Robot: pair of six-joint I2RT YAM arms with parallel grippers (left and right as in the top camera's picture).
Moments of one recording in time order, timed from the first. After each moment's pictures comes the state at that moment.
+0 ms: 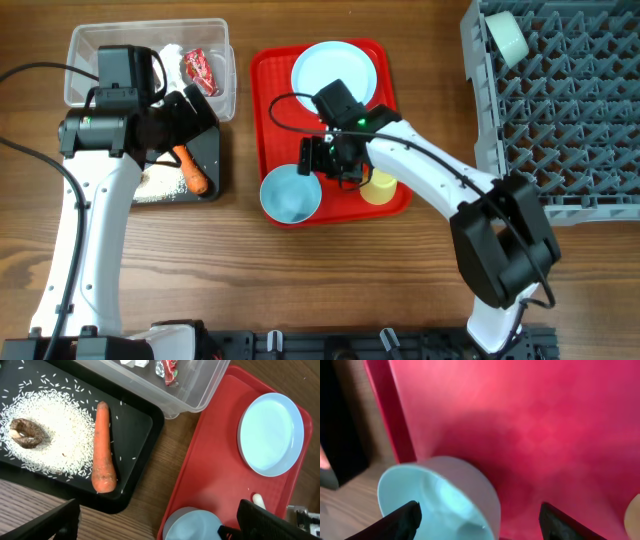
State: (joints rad) left arm 0.01 1.45 1.38 -1.01 0.05 -0.54; right arm 0.60 1.96 1.40 -0.72 -0.30 0.68
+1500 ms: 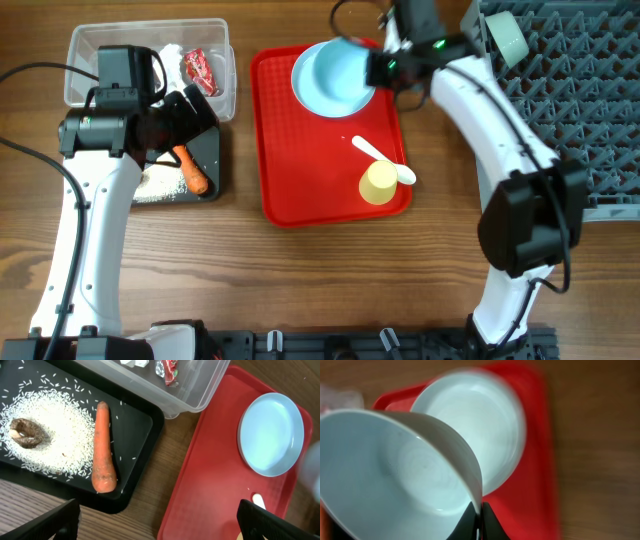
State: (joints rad) left arm 0.01 1.45 1.38 -1.01 0.05 -0.54; right arm 0.29 2.03 1.82 -0.81 -0.12 0.34
